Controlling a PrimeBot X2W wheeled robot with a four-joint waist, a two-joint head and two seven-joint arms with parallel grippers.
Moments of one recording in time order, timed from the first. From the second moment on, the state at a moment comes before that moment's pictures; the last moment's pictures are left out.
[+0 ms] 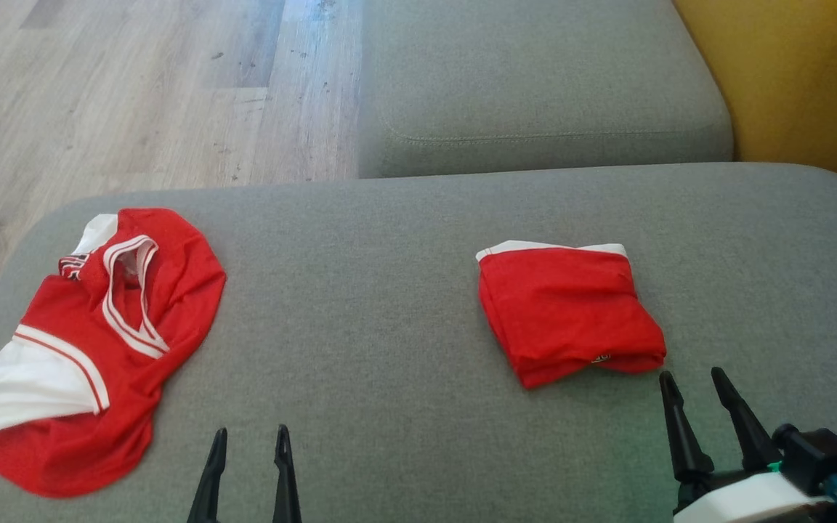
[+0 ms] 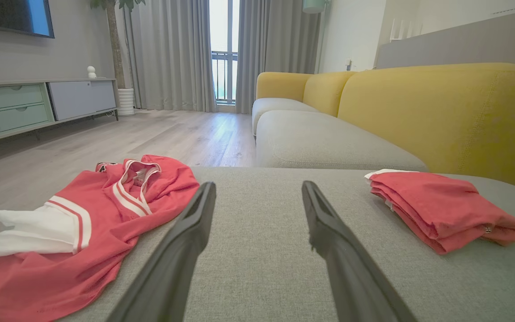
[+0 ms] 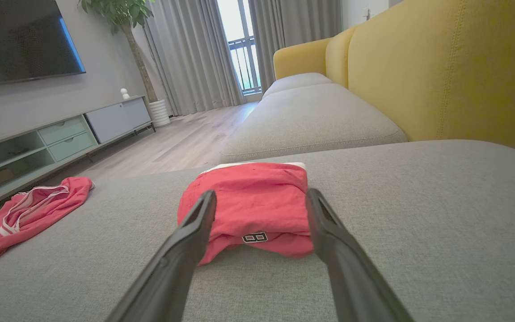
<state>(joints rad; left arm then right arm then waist) 0.27 0.06 -0.27 0.03 -0.16 0.17 -0.25 0.12 -0.17 0.15 0.26 0.34 0.13 -0.25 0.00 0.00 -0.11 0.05</state>
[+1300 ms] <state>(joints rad) 0.12 0.06 -0.35 0.05 -0.16 0.16 -0.25 -0.32 -0.39 0.21 0.52 0.60 0.13 0.02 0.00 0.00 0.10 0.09</state>
